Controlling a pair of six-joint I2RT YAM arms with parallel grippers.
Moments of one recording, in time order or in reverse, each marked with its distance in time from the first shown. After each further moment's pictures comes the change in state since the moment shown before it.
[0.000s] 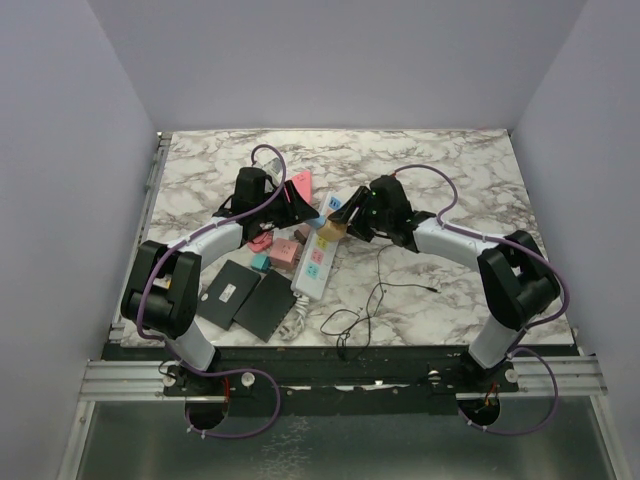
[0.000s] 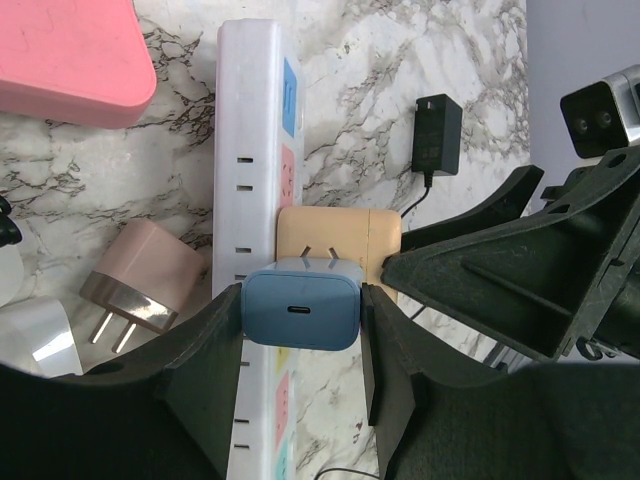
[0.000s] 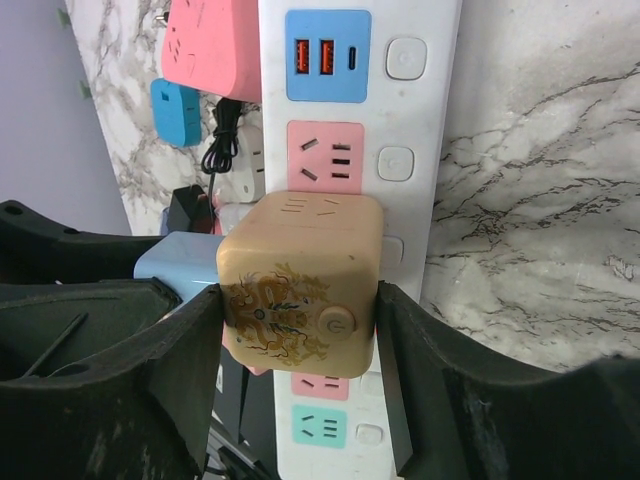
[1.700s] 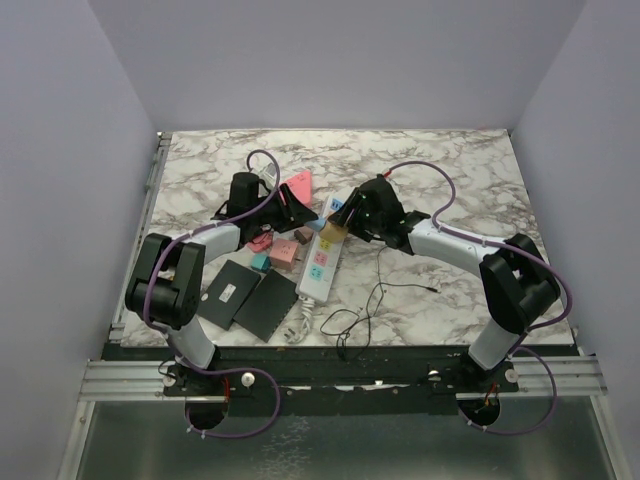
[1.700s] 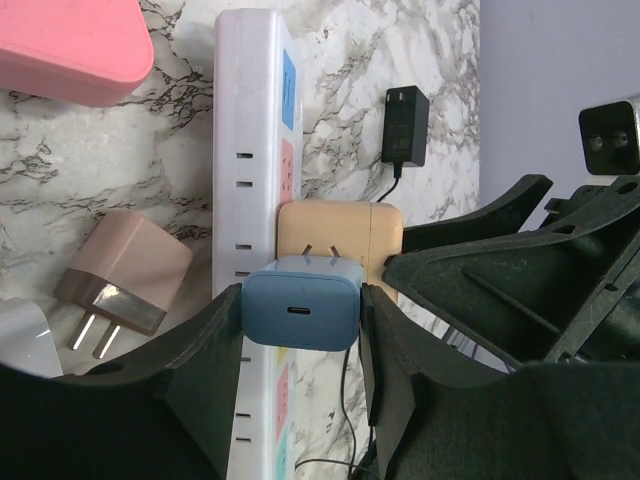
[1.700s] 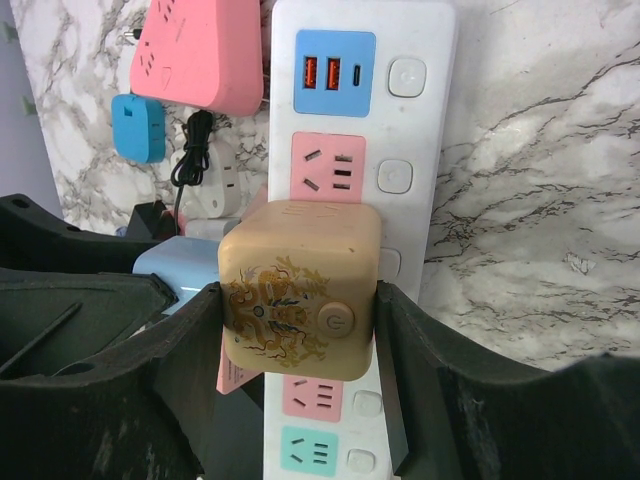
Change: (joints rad) left arm 0.050 0.054 -0.056 0.145 0.127 -0.105; right arm 0.059 -0.018 0.038 -0.090 0.186 -0.076
